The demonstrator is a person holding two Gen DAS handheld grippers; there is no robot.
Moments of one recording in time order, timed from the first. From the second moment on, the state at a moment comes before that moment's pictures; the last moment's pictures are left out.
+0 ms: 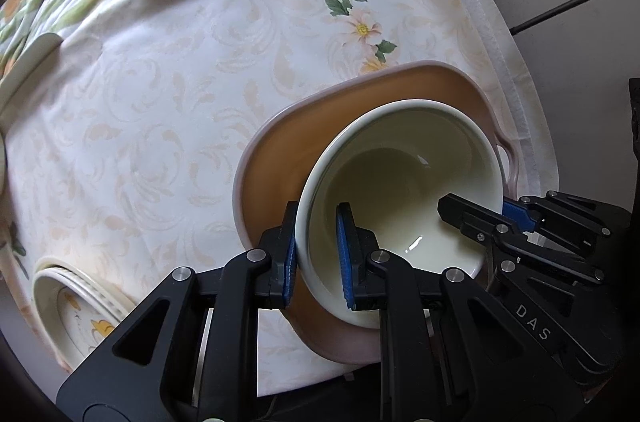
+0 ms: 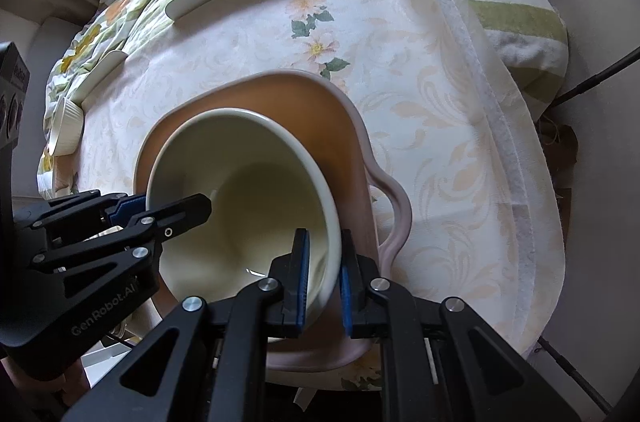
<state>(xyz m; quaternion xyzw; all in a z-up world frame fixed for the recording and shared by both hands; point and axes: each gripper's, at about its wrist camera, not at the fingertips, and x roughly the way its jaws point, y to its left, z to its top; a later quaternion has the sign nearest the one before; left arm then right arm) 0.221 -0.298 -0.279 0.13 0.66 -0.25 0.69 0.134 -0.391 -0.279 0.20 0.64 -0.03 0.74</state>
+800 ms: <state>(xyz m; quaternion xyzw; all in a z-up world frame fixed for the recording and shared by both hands) 0.196 -0.282 -0.208 0.12 0.59 -0.23 0.76 0.110 -0.388 -0.223 0.15 0.59 -0.01 0.79</state>
